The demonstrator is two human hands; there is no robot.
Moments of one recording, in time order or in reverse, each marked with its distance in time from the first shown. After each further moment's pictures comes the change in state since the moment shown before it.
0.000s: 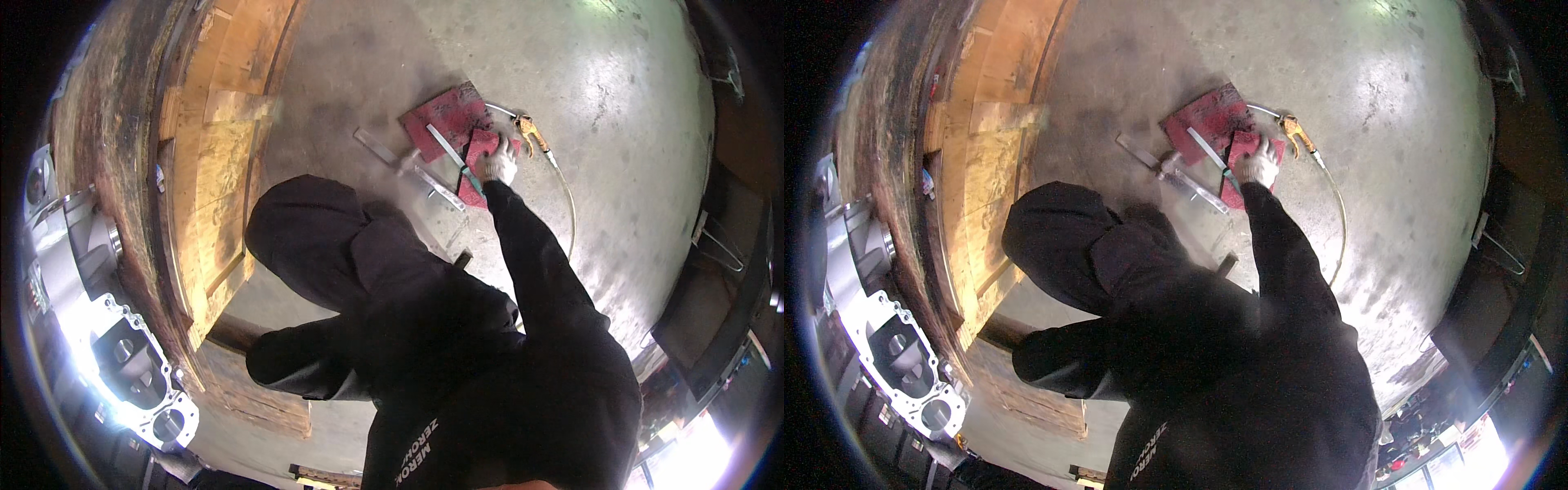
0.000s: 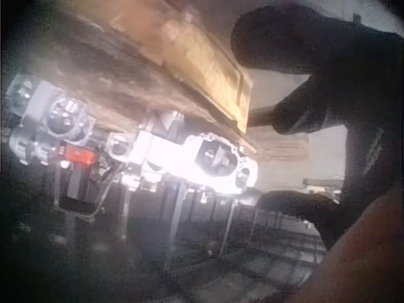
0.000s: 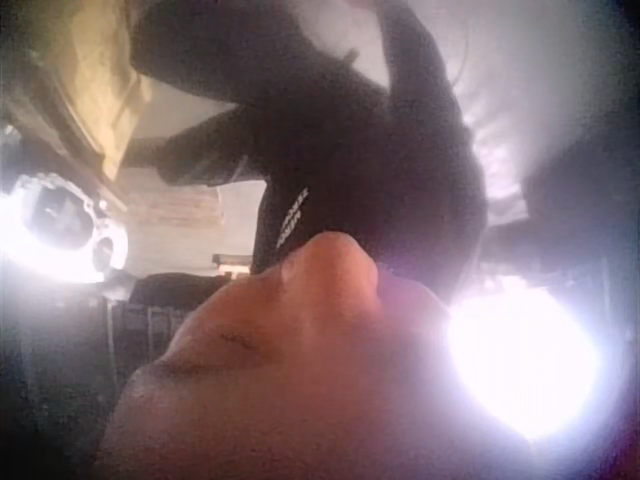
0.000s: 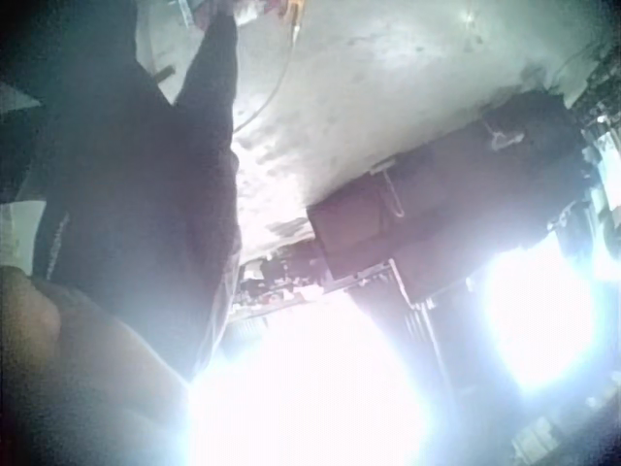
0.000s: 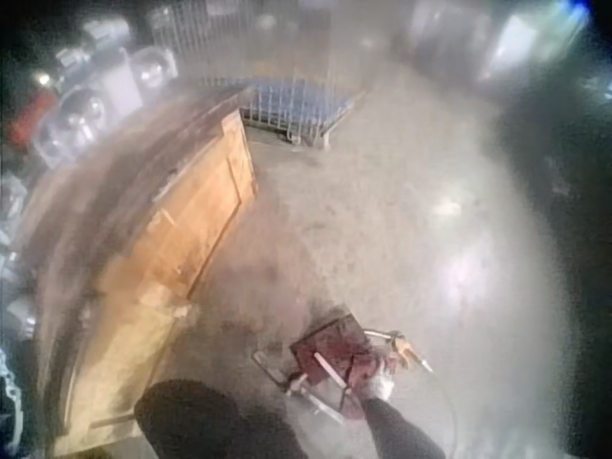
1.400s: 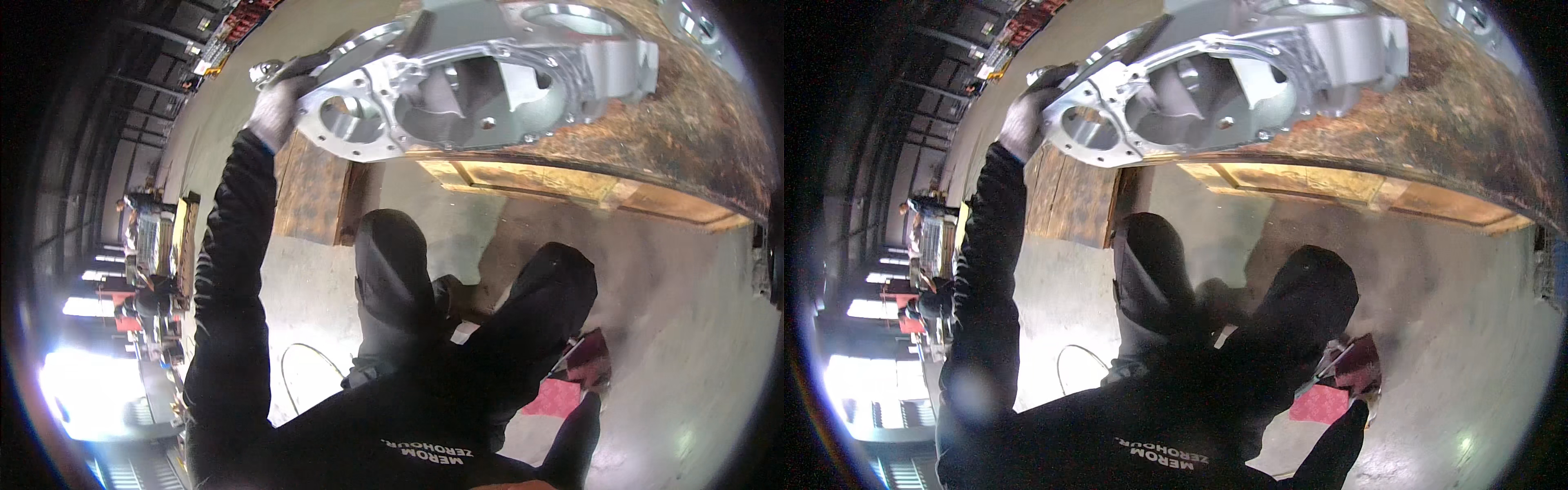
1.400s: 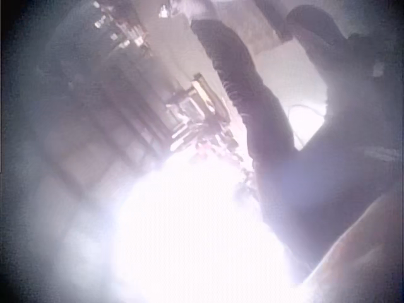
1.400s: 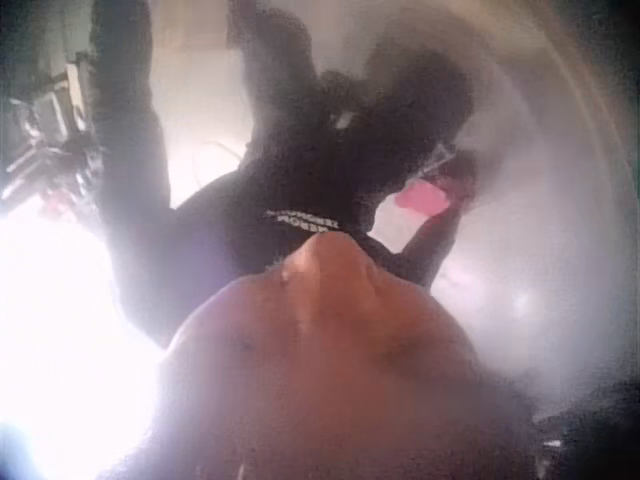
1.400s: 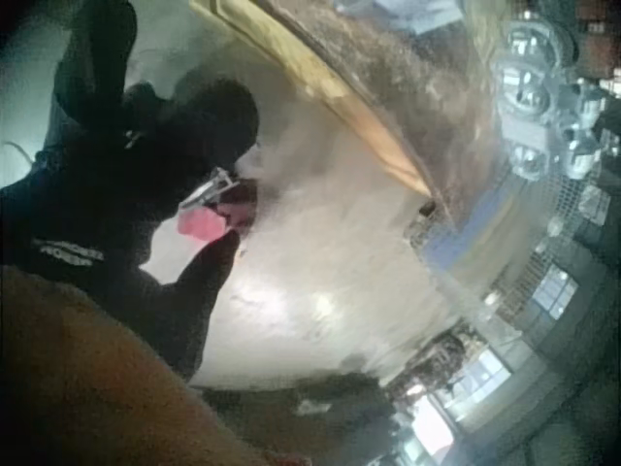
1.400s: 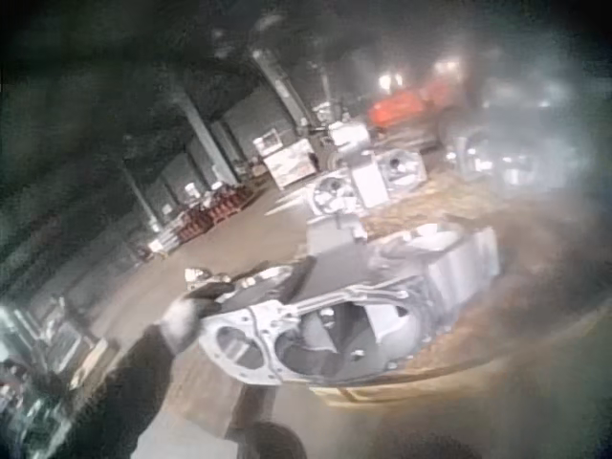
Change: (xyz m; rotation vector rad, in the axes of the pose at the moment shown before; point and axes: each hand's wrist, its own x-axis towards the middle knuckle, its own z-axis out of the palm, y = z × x) left_hand -0.055 0.092 0.034 -0.607 0.059 -0.084; right_hand 0.108 -0.040 0.022 -0.763 -0.435 -0.521
